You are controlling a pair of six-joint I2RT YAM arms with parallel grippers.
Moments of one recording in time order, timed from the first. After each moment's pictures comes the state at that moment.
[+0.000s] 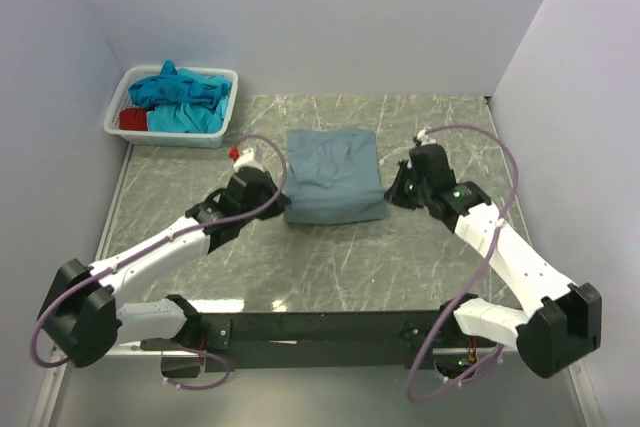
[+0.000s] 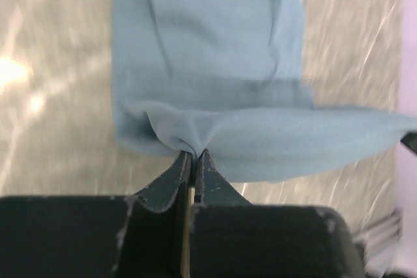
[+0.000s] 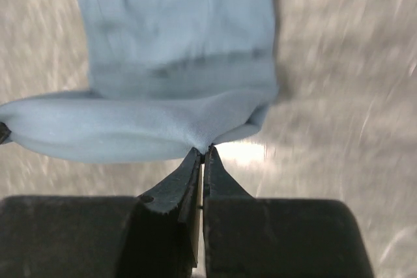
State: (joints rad) left arm -0.70 1.17 0.74 -0.18 -0.18 -0.87; right arm 0.42 1.11 0.91 -0.58 0.03 0.59
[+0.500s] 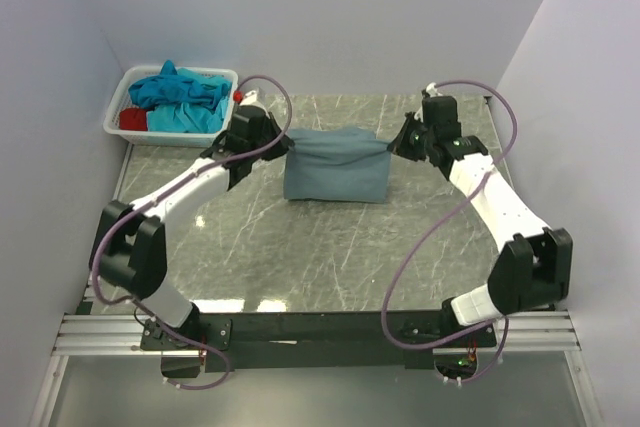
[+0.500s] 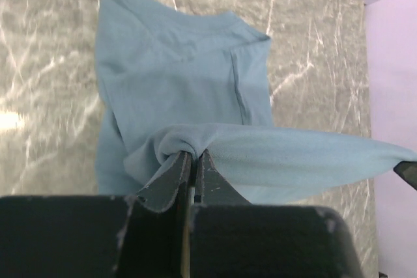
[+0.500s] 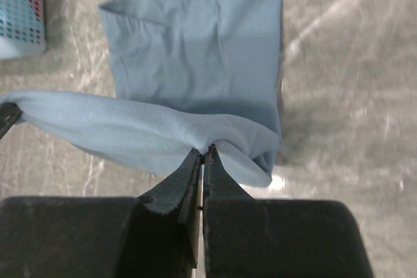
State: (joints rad) left arm -0.46 1.57 1.17 -0.06 -0.03 -0.72; right arm 0.22 1.43 1.22 -0.46 -0.11 0.51
